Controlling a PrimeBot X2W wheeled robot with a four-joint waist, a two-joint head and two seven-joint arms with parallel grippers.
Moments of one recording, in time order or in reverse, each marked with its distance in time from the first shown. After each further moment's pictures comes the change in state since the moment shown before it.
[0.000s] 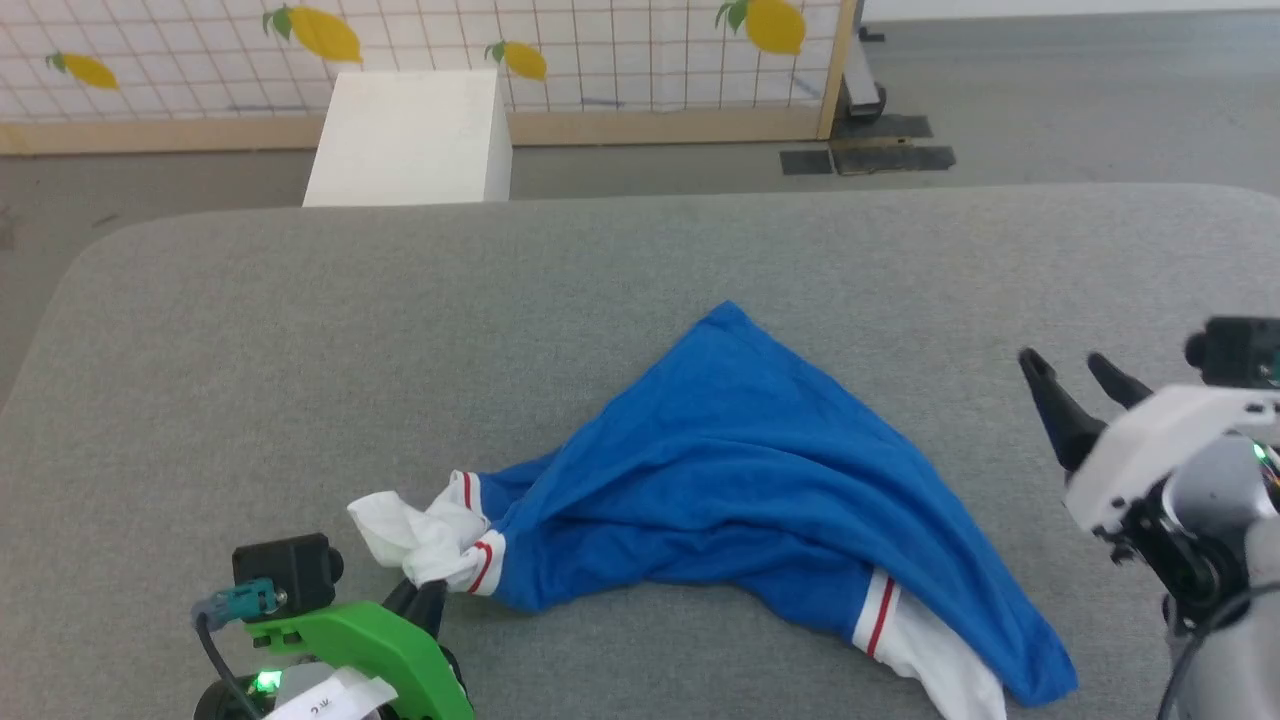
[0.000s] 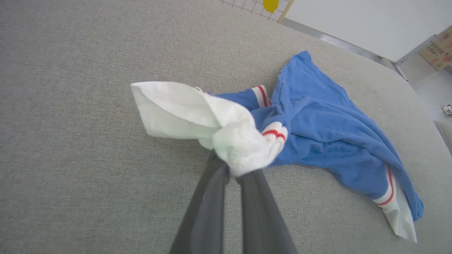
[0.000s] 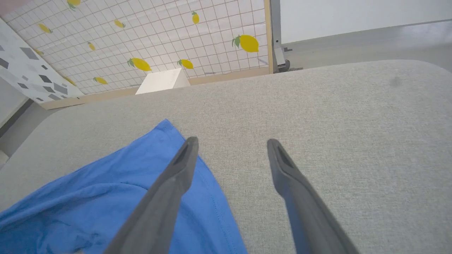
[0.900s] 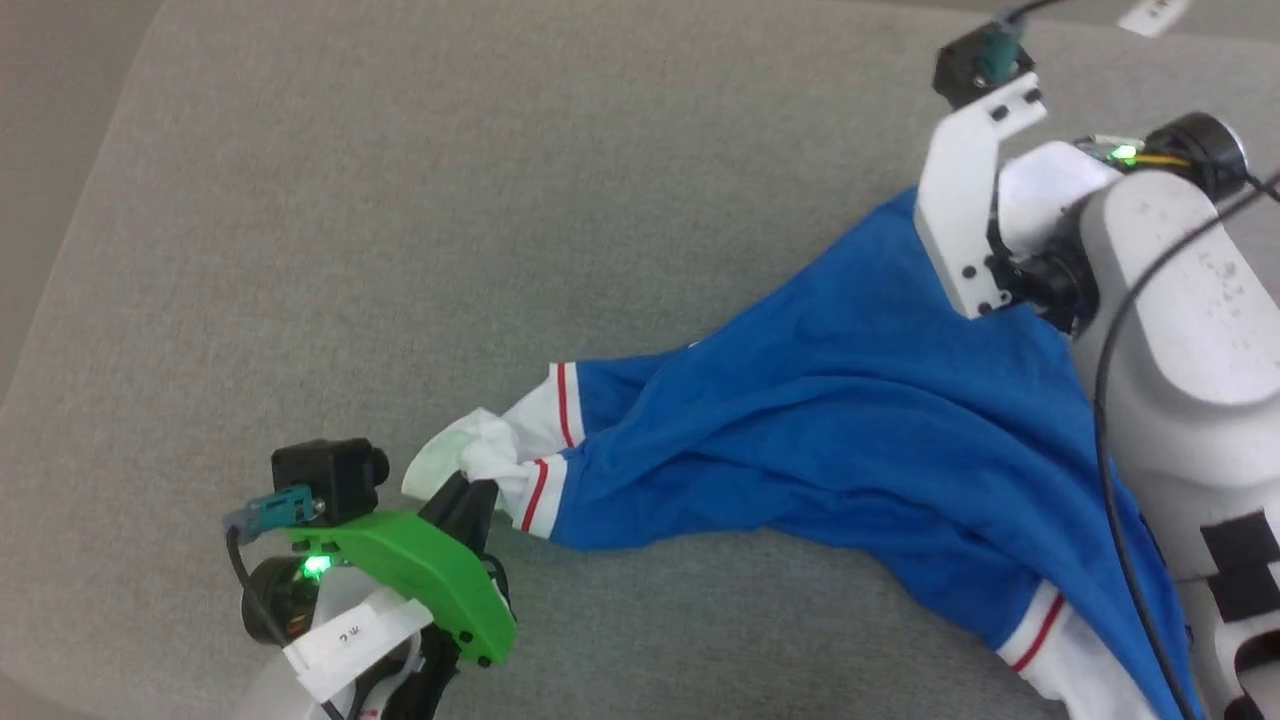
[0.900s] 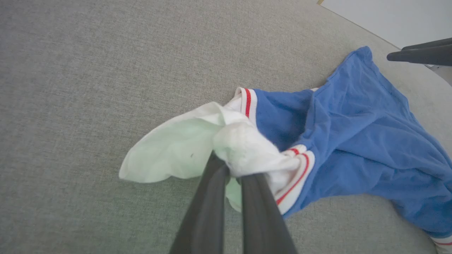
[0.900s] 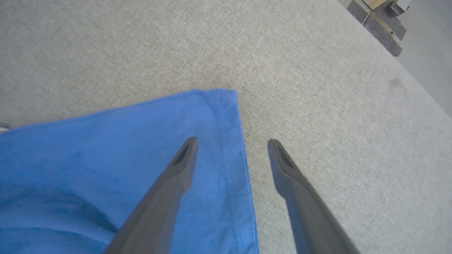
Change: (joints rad) left arm -0.180 -0.041 -0.046 0.052 -0.001 -0.105 -0.042; right arm -0.662 -0.054 0.451 0.417 -0.220 0.000 0.516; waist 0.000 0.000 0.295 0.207
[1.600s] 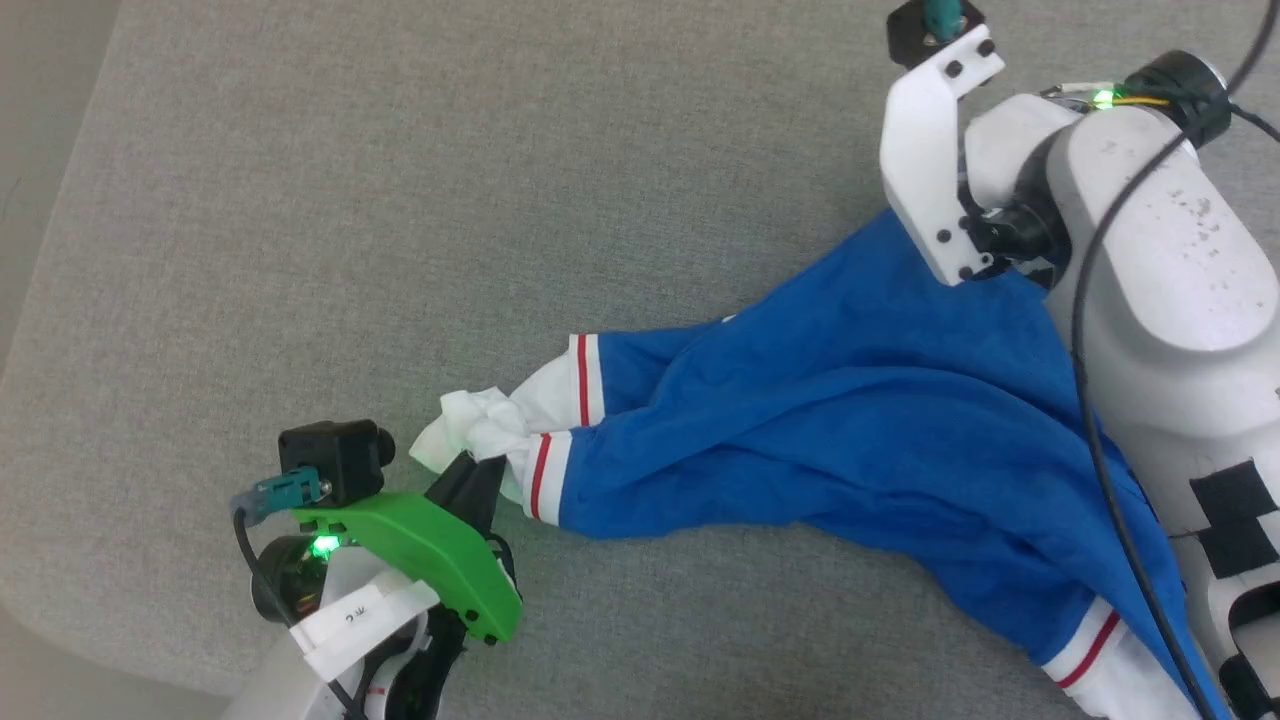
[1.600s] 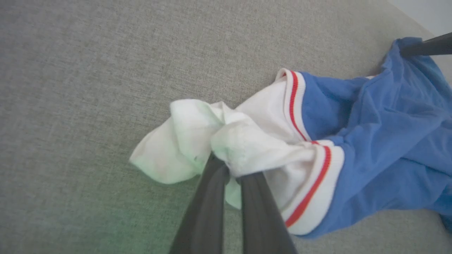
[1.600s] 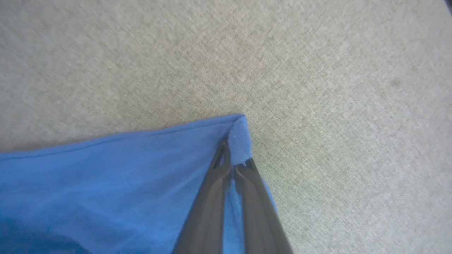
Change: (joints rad) left arm -0.045 -0.023 -0.001 0.060 -0.007 -0.030 -0.029; right arm -0.123 0.011 0.104 0.057 0.024 0.000 0.169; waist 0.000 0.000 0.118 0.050
